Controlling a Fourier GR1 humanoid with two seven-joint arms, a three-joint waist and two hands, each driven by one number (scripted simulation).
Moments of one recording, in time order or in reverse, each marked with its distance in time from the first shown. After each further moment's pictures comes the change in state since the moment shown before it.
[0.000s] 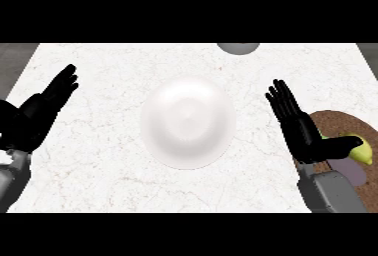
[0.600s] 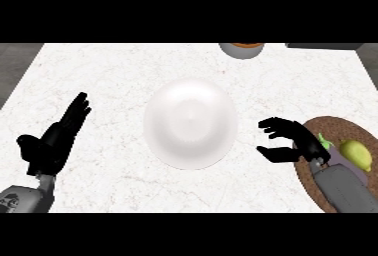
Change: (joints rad) left arm 0.144 -0.142 -0.011 0.080 -0.021 0.052 -0.184; right arm -0.084 -0.207 0.204 0.237 0.269 0.009 0.439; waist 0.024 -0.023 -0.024
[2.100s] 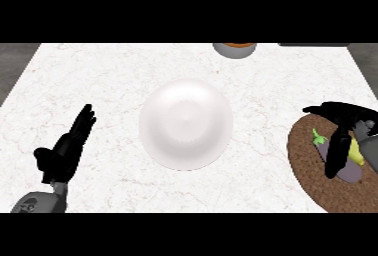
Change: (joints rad) left arm 0.033 -0.121 0.065 0.137 -0.080 -0.041 -0.134; right arm -0.212 -0.304 0.056 -0.169 0.124 0.675 0.586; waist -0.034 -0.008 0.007
